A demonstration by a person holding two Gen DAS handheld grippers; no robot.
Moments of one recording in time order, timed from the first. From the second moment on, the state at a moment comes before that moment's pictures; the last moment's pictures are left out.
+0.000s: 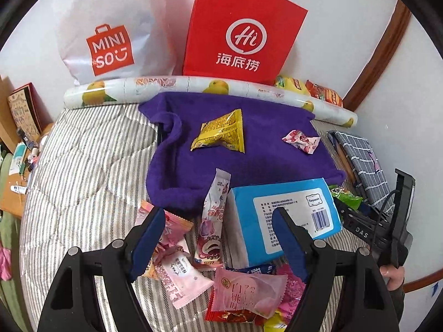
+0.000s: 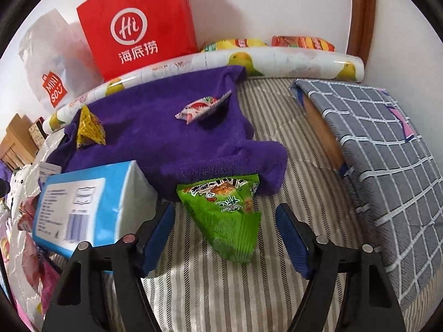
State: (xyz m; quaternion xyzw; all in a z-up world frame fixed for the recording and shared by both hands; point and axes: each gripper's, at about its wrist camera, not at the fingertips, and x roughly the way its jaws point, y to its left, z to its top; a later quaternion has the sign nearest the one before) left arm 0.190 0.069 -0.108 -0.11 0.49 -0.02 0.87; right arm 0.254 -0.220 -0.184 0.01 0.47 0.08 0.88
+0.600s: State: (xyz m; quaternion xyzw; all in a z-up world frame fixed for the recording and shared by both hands) left arm 0.162 0.104 -0.117 -0.14 0.50 0.00 0.86; right arm 0.224 -0.226 -0.153 0.02 0.45 0.08 0.89
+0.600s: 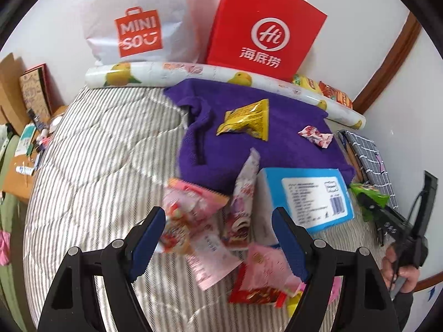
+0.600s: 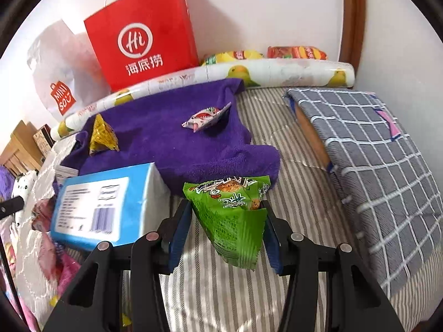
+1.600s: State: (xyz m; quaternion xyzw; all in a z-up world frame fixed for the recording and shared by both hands) left arm 0.189 0.123 -0.175 -0.07 0.53 0.00 0.85; right arm 0.158 -0.215 -0.136 0.01 0.44 0.08 0.89
